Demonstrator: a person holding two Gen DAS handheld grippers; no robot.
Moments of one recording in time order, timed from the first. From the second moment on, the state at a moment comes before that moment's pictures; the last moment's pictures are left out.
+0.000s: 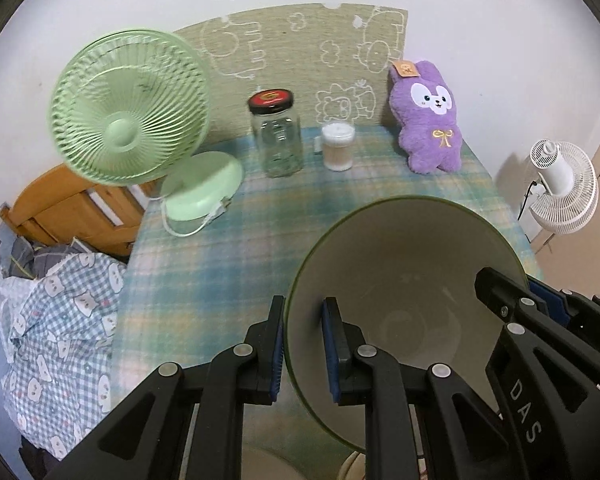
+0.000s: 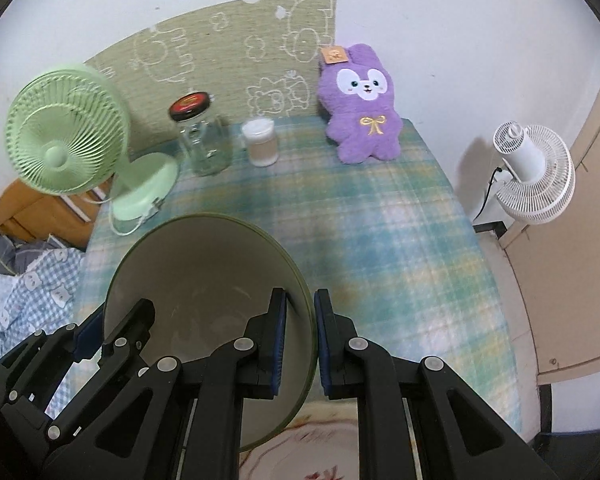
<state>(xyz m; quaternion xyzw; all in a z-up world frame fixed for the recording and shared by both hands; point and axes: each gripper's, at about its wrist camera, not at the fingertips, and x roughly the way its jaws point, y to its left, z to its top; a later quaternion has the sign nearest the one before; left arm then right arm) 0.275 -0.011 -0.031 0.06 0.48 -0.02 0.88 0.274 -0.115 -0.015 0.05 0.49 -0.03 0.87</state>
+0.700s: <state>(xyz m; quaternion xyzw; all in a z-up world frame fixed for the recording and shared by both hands) 0.202 0.079 -0.054 0.06 0.50 -0.01 0.86 0.197 -0.022 -0.039 0.04 0.51 -0.02 0.86</state>
